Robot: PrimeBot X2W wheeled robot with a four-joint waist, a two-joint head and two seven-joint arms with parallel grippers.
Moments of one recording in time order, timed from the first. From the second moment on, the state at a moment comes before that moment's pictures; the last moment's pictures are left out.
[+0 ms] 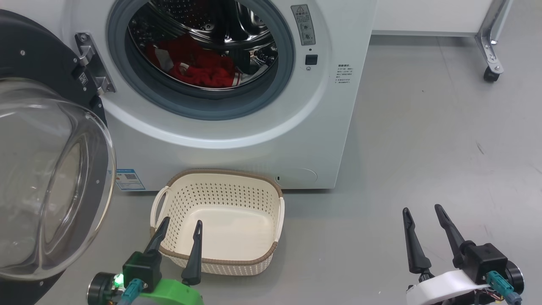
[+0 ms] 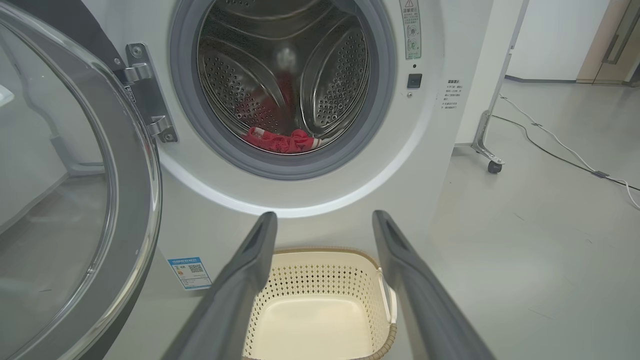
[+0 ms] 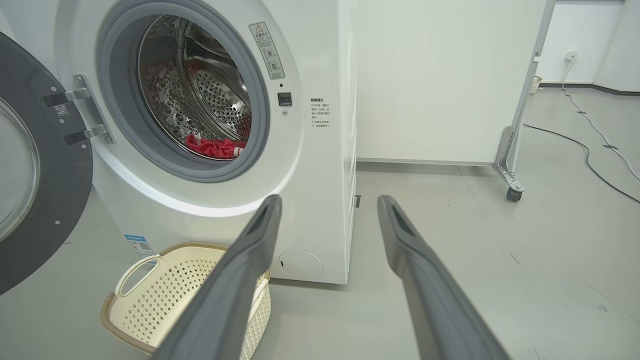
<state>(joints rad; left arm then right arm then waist) -0.01 0.04 -0.30 0.21 -0.29 0.05 -0.21 0.11 -0.04 0.10 0.11 0.21 0.03 -0.26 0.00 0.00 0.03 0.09</state>
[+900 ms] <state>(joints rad) -0.01 0.04 -0.31 0.22 -0.28 0.06 -0.22 0.12 -0.04 0.11 0.12 0.21 0.03 -0.26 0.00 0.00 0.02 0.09</state>
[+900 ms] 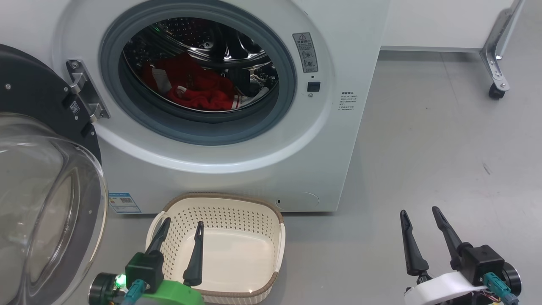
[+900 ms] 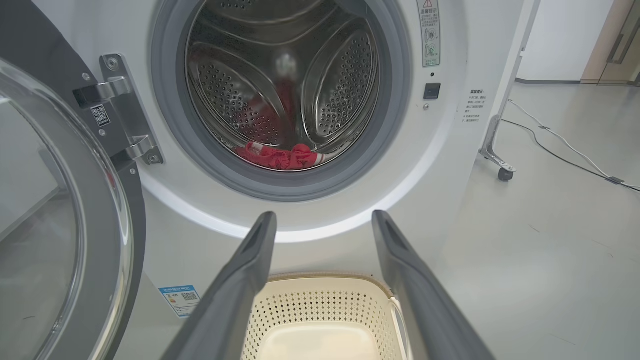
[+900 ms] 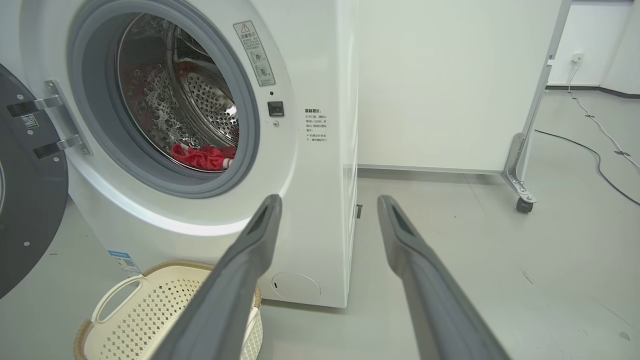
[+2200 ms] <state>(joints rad) -0.16 0.04 -0.34 0.32 -0.47 0.03 -0.05 0.09 -0.04 0.14 0.06 0.20 0.04 -0.26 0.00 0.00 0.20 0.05</state>
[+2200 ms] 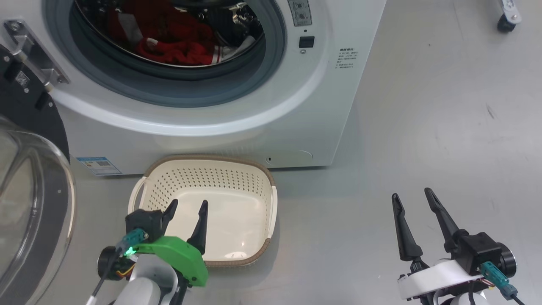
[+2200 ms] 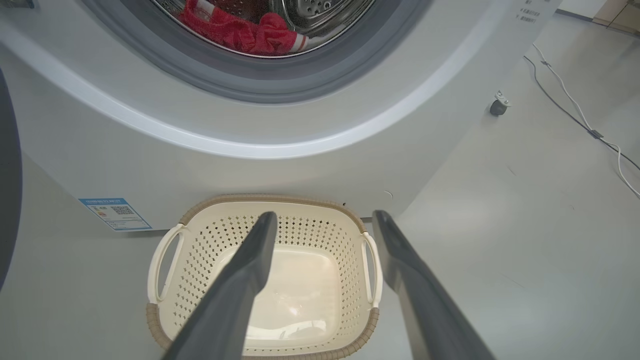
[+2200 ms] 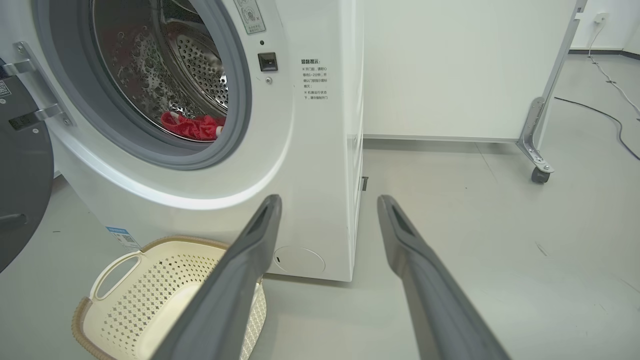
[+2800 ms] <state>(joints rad) -0.61 0.11 -0.23 0.38 -0.55 0.00 0.22 -0.08 -0.04 0.19 0.01 0.23 0.05 -0.26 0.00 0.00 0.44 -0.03</state>
